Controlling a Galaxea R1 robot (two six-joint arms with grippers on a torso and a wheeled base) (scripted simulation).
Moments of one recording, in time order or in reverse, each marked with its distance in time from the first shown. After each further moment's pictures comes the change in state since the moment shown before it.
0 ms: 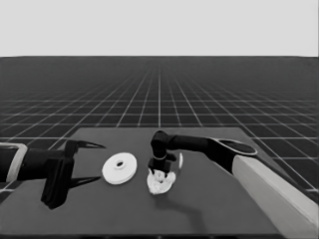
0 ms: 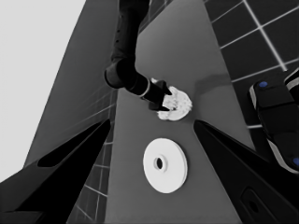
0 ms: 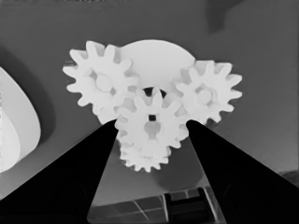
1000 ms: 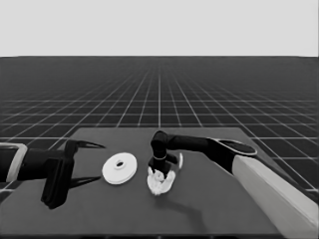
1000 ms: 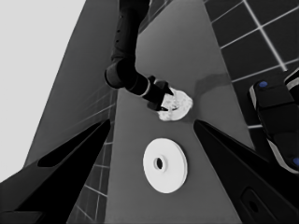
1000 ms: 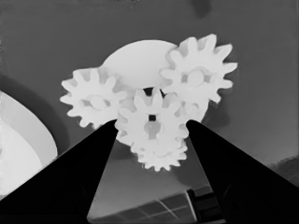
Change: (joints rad) left arm 0.000 0.000 0.000 0.000 0.000 0.000; right arm 0.000 0.000 0.000 0.000 0.000 0.209
